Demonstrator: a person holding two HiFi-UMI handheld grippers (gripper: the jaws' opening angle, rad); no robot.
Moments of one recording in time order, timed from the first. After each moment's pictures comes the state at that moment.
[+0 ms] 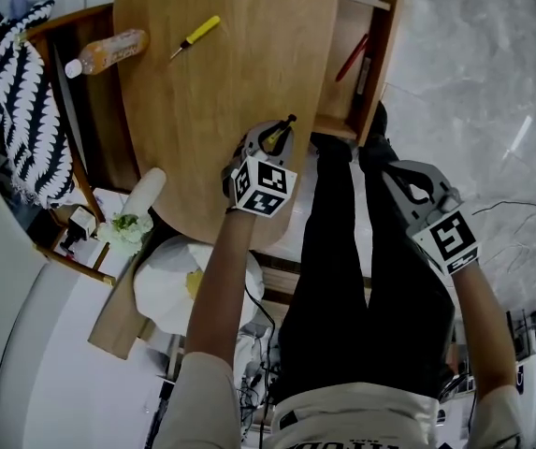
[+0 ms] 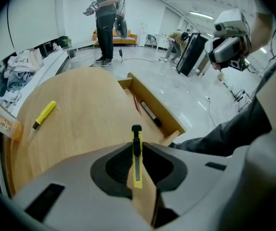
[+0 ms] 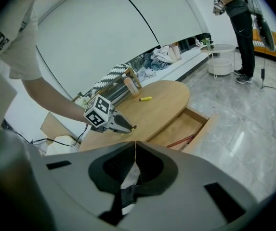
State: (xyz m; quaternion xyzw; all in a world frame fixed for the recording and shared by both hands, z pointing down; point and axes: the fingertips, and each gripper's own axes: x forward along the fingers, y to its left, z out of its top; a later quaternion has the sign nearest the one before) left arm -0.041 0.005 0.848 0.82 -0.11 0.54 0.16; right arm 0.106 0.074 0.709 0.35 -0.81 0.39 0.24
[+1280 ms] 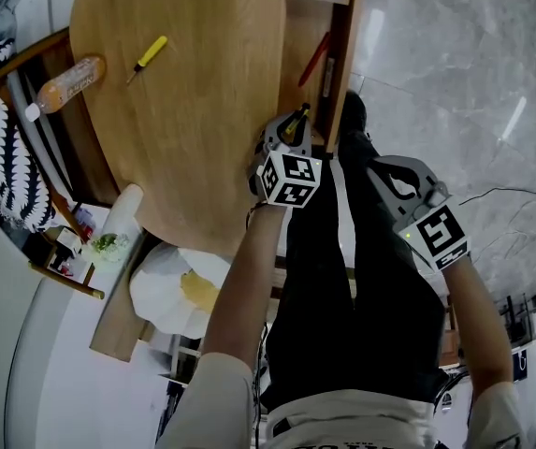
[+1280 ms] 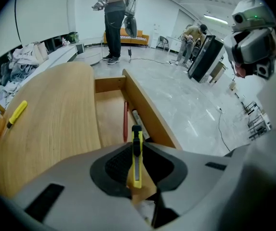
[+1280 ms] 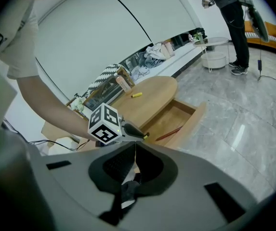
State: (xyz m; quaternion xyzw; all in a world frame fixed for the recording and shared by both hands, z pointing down) left arm 0.072 0.028 0.902 0.81 -0.18 0.52 0.19; right arm 0.158 0.078 0.743 0.35 -0.81 0.42 0.24
